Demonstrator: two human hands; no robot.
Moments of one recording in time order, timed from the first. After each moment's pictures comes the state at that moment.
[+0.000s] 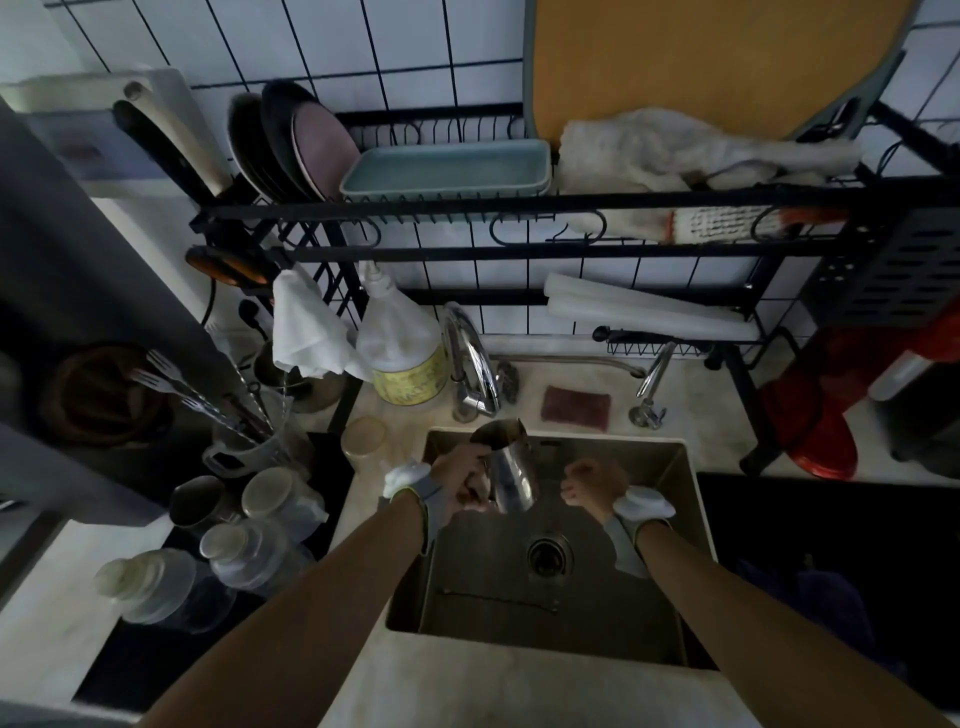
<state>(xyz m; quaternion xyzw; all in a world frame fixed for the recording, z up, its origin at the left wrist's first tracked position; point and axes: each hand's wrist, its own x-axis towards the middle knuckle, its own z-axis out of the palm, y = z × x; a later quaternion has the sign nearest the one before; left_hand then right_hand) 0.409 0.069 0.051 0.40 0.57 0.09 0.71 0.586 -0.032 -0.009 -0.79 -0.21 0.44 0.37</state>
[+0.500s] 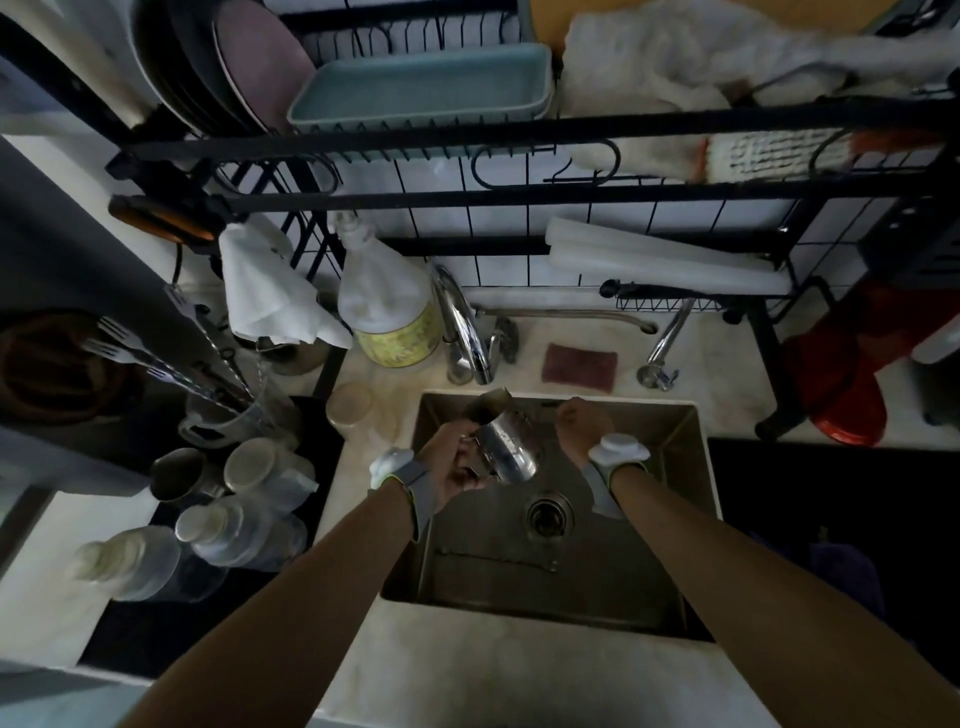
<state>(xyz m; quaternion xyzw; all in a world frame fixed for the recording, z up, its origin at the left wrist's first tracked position) 0.415 0.081 0.010 0.32 0.58 0.12 0.74 0.614 0.012 -0.034 -0.83 -0.37 0.34 0.22</state>
